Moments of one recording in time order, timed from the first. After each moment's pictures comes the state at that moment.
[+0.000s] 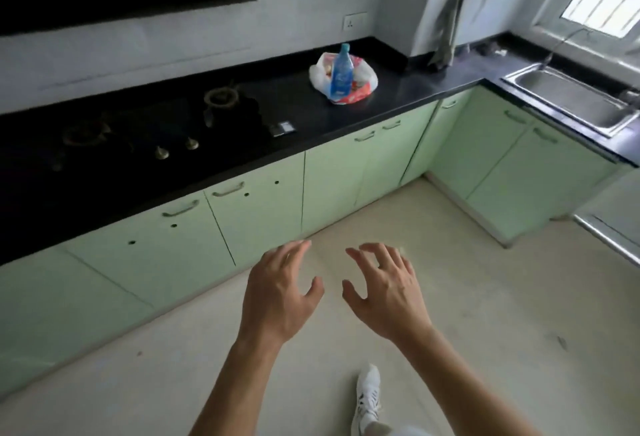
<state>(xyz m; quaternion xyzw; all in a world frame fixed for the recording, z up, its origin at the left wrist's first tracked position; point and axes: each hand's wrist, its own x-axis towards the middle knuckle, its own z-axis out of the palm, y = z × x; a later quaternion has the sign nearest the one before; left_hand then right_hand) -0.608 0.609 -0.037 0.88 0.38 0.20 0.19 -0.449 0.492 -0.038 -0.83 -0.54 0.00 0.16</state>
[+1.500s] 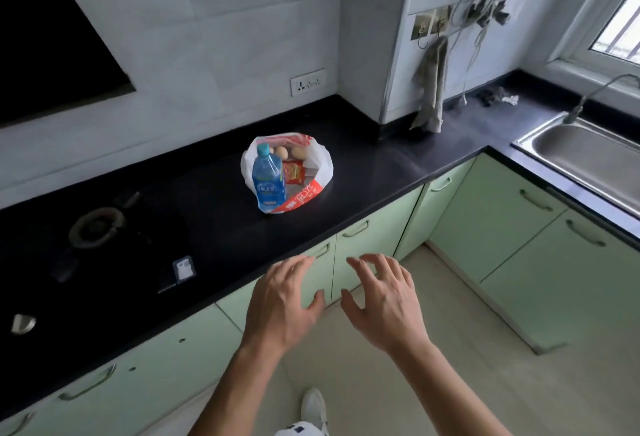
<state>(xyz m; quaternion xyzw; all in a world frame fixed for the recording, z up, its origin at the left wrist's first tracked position) -0.106 0.883 -0.041 0.90 0.37 0.16 0.17 0.045 0.767 -0.048 -0.84 -0.51 0.00 0.19</state>
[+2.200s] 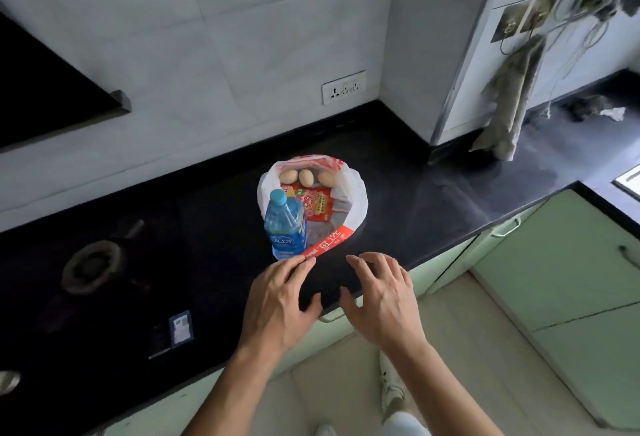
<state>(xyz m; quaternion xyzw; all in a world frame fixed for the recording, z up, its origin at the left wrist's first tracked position) -0.028 1.051 -0.077 0.89 0.40 0.16 0.13 0.141 0.956 -0.086 -0.80 -0.55 0.02 0.23</state>
